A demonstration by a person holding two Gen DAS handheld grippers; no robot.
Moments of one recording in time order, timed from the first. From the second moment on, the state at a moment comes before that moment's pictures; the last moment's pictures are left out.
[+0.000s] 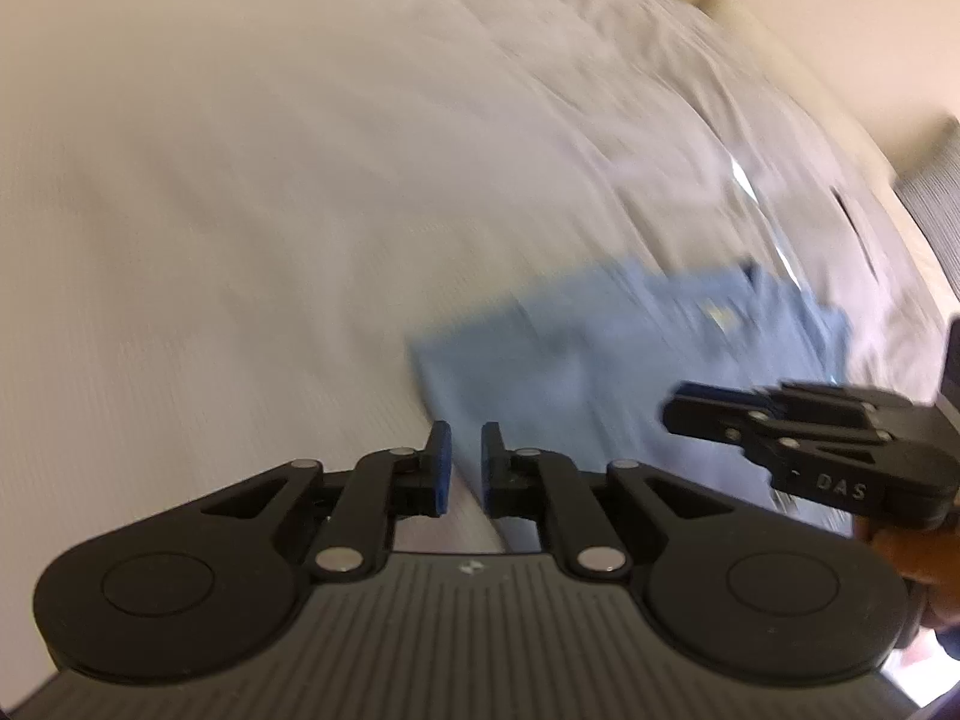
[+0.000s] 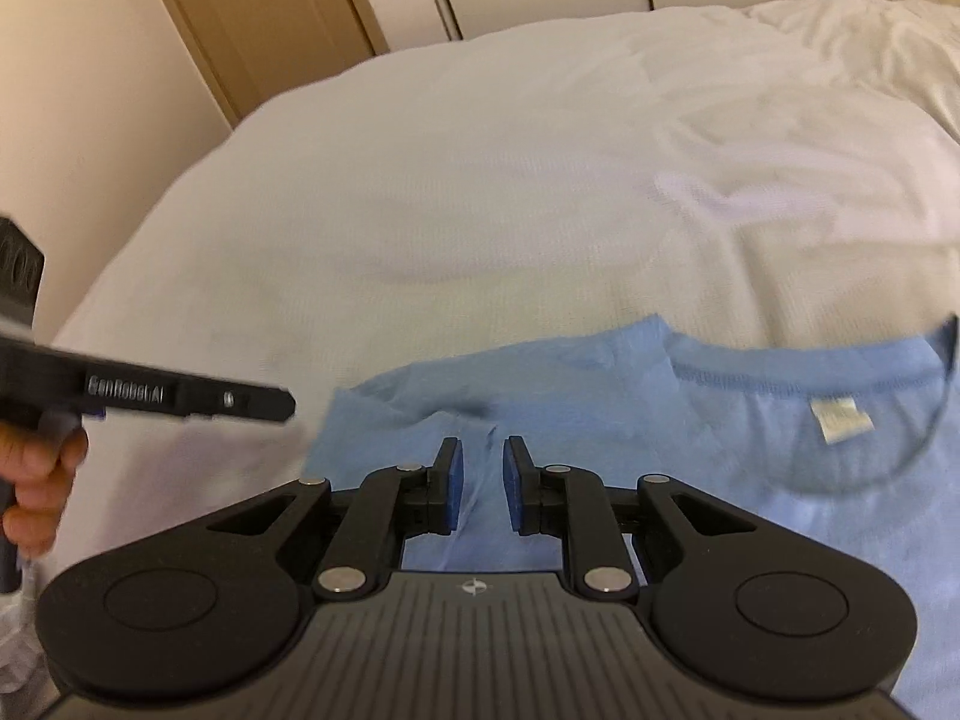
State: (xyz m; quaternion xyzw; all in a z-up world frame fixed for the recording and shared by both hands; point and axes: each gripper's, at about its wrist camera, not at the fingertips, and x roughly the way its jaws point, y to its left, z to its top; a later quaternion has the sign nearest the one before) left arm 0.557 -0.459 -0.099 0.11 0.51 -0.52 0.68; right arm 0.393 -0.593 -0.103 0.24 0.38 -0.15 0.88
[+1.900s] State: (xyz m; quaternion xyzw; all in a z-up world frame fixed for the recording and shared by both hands) left arm 0.543 -0.424 -0.104 0.08 0.51 -0.45 0.73; right arm 0.349 -0.576 -0.136 0.24 0.42 -0.19 0.85
